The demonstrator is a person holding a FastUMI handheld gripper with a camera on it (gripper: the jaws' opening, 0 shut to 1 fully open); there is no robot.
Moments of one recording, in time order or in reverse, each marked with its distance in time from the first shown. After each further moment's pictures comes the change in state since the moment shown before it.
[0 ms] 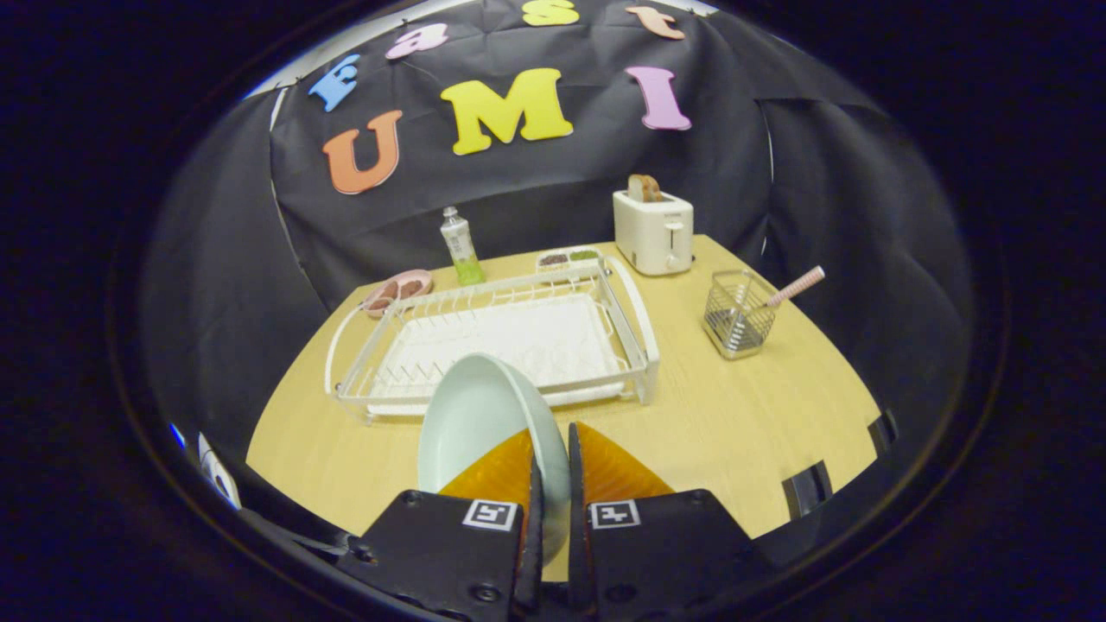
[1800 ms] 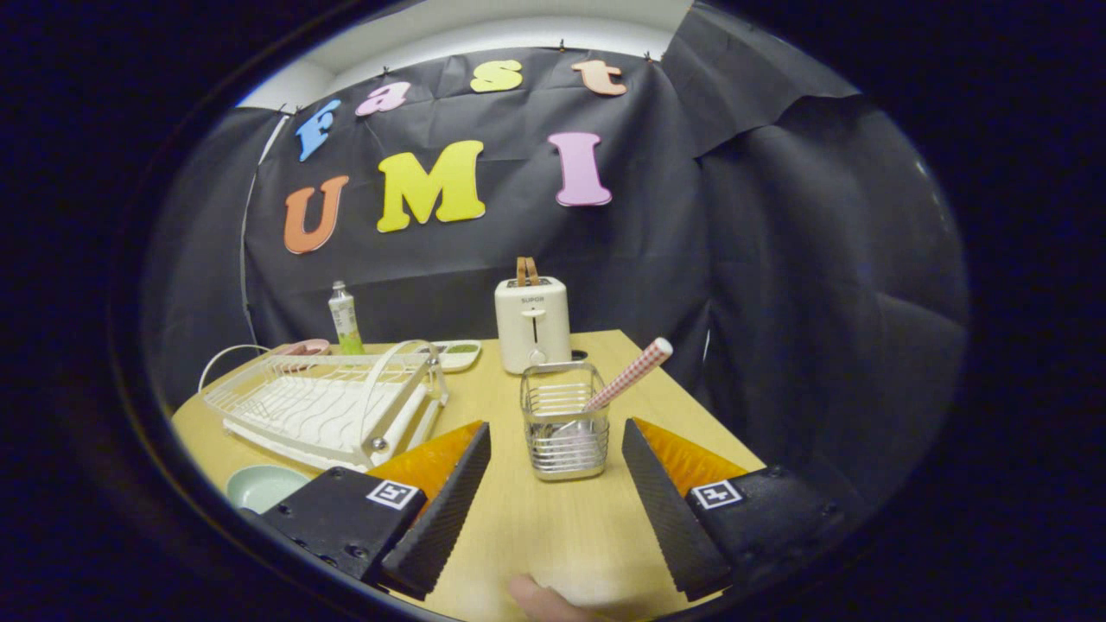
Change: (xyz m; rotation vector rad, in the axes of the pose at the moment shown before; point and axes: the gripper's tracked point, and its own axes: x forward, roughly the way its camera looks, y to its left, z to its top) arm 0.088 -0.242 0.111 -0.053 -0.463 -0.107
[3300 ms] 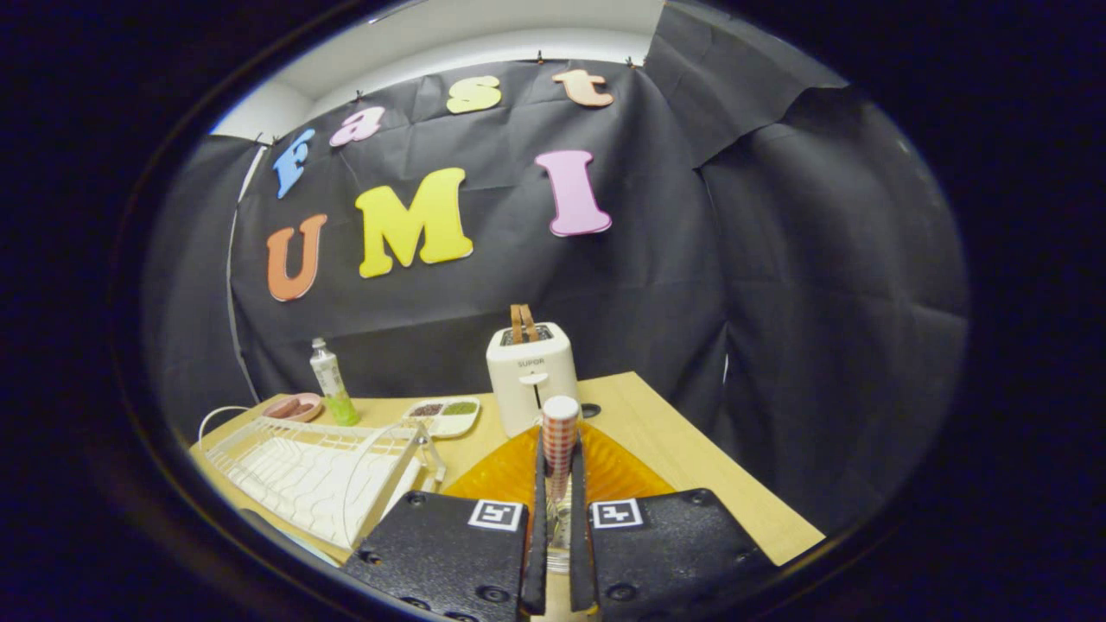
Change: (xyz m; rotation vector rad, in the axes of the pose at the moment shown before) arm 0.060 0.019 0.072 0.110 -0.090 0.034
